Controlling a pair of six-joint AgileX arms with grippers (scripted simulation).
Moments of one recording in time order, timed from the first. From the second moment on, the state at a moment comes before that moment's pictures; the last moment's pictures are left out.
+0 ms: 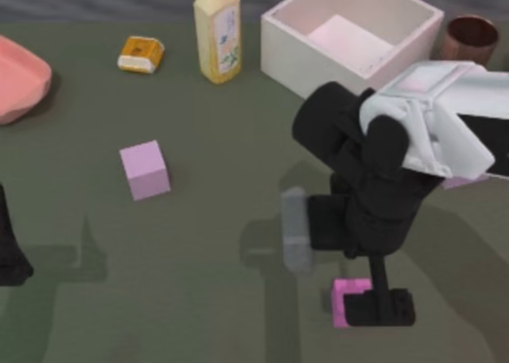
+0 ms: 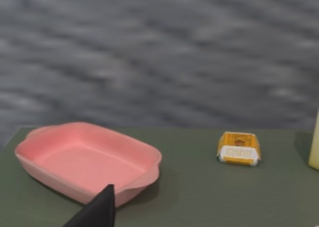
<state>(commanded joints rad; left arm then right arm) 0.00 0.00 0.00 0.00 0.00 0.00 0.74 1.81 1.26 -1.00 -0.02 -0.83</state>
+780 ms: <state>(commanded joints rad) -0.08 0.57 0.52 -0.32 0.00 0.26 0.52 1.34 0.95 -0.70 -0.05 -0.65</state>
